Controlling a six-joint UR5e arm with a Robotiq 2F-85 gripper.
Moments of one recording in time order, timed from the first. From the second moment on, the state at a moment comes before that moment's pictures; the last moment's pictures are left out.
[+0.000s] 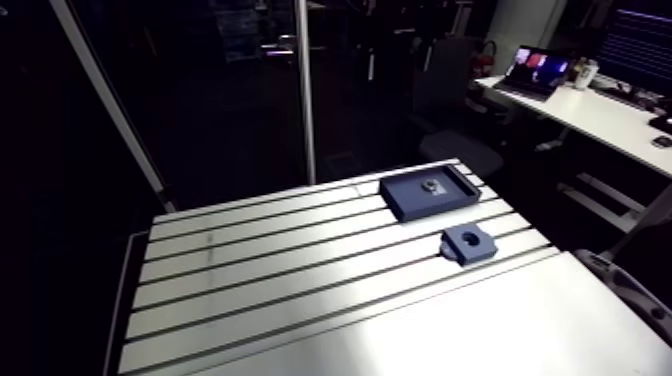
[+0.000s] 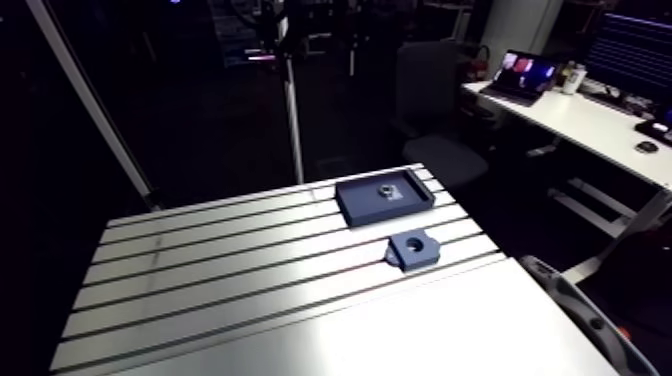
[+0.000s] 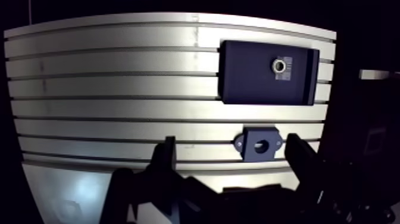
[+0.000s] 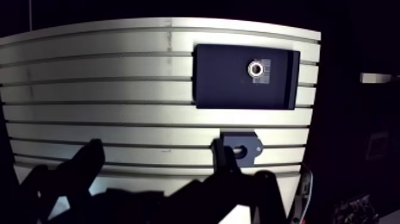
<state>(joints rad) -0.33 -1.32 1.41 -1.72 -1.60 -1.95</state>
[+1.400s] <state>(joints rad) -0.51 -1.00 1.35 -1.89 -1.60 -2.15</state>
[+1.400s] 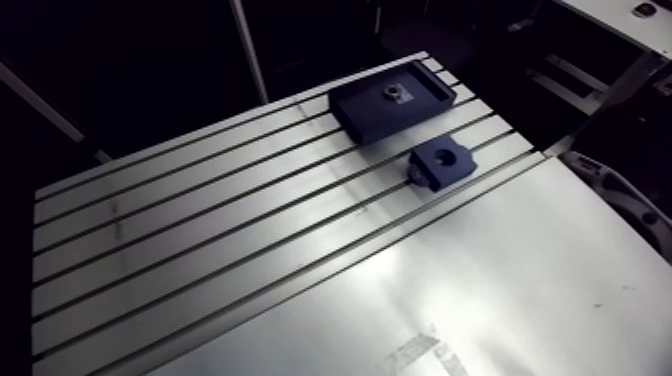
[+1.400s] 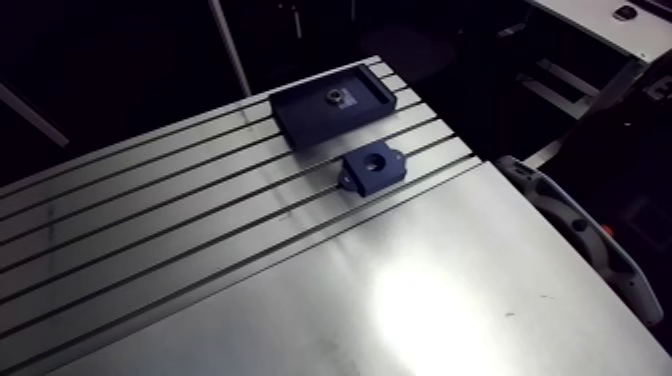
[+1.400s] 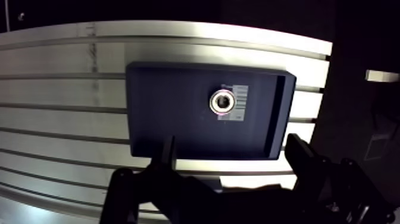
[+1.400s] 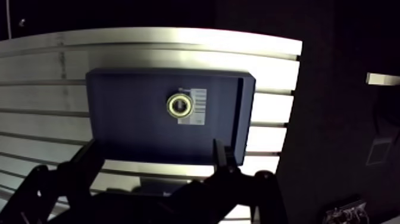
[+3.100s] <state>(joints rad) -0.53 -0.94 1.47 -2.04 -1.60 -2.07</state>
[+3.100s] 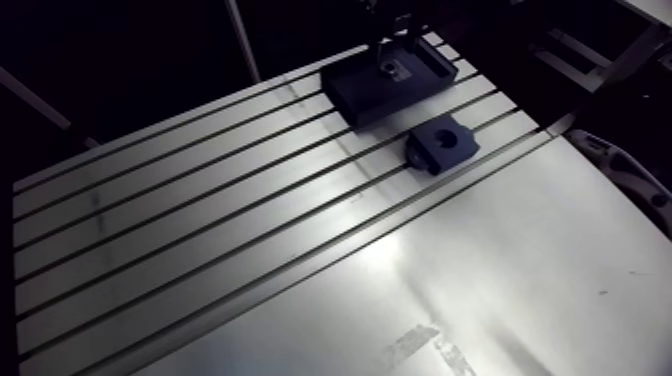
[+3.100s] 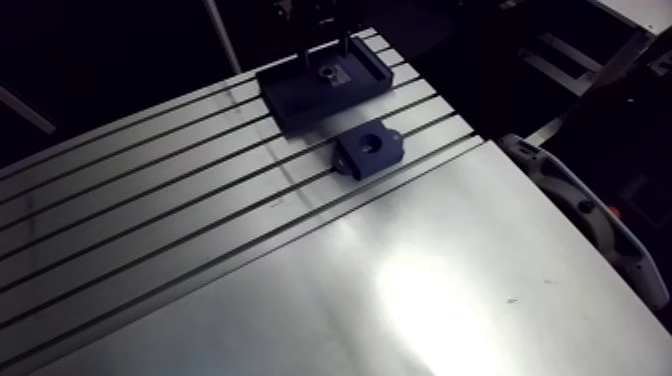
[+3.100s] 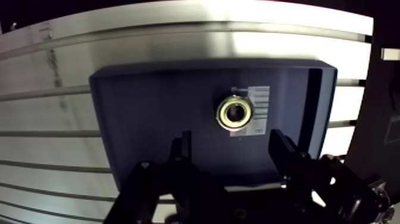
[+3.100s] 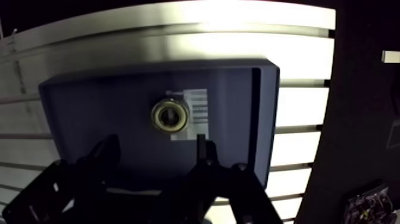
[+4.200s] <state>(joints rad) -0.53 -0.90 1.46 -2.09 -1.61 -2.05</state>
